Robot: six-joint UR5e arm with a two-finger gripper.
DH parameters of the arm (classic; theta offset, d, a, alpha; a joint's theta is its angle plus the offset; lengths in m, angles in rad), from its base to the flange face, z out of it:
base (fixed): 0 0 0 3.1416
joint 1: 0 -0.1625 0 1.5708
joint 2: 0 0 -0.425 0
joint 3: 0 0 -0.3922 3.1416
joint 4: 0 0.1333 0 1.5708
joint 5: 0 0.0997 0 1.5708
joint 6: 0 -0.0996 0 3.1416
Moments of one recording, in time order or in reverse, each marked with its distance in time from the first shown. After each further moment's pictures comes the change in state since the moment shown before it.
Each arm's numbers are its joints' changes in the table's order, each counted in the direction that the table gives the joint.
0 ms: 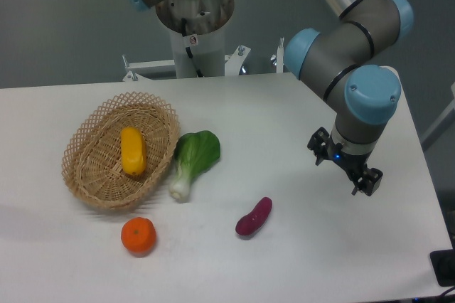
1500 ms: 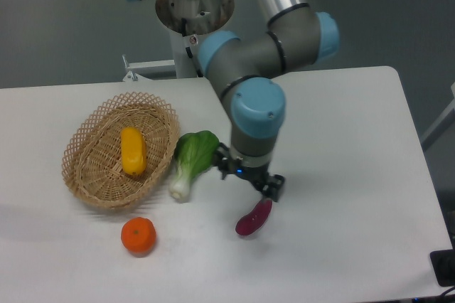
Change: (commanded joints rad) arm 0.290 -0.144 0.195 0.002 -0.158 0.655
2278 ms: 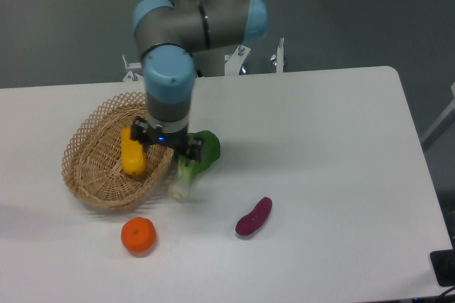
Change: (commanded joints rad) arm 0.199 -0.097 0.204 0.097 0.014 0.393
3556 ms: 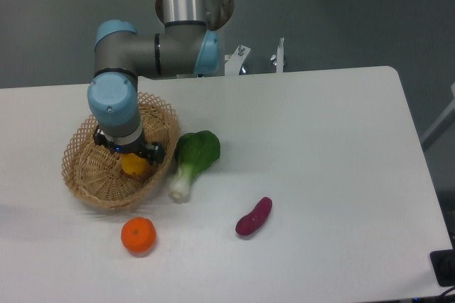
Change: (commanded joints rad) arm 0.120 0.095 0.045 0.015 0.064 0.077
